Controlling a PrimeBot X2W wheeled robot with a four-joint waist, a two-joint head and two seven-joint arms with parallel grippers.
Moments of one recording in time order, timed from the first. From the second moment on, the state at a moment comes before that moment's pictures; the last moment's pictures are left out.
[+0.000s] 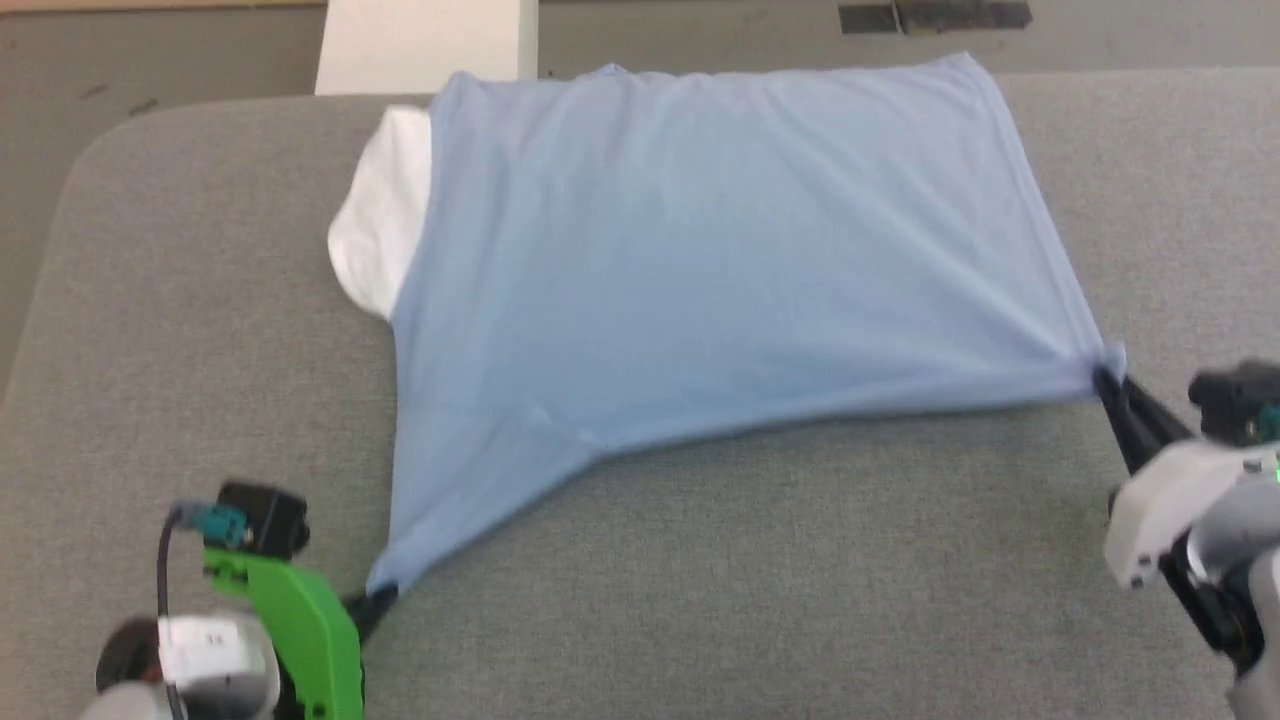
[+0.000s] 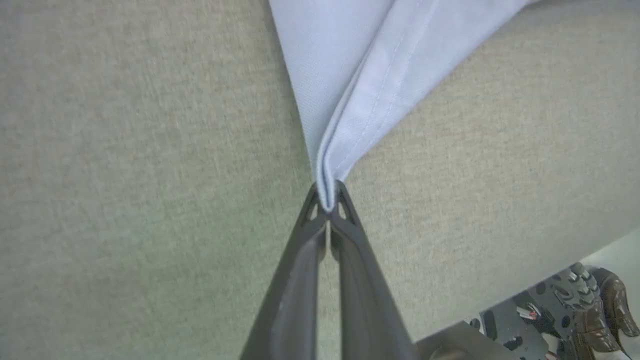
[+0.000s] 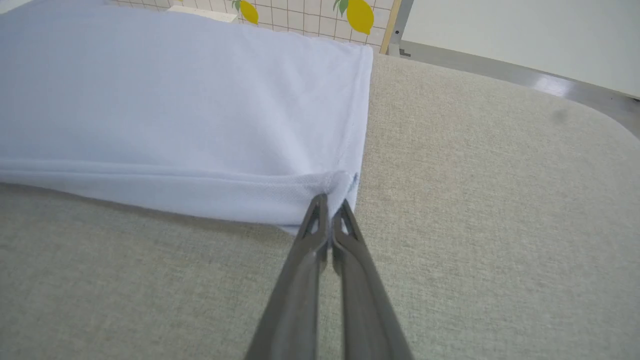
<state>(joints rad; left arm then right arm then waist) -0.01 0.57 -0.28 -0.18 -0.75 0.02 0.66 -0.26 -0.38 0.06 0.28 0.25 0.13 0.11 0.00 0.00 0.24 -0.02</state>
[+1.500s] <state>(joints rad) -0.49 0.49 -0.31 0.01 -0.45 -0.09 0.20 -0.27 -0.34 -0.03 0.15 0.23 0.13 0.14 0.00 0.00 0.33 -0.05</state>
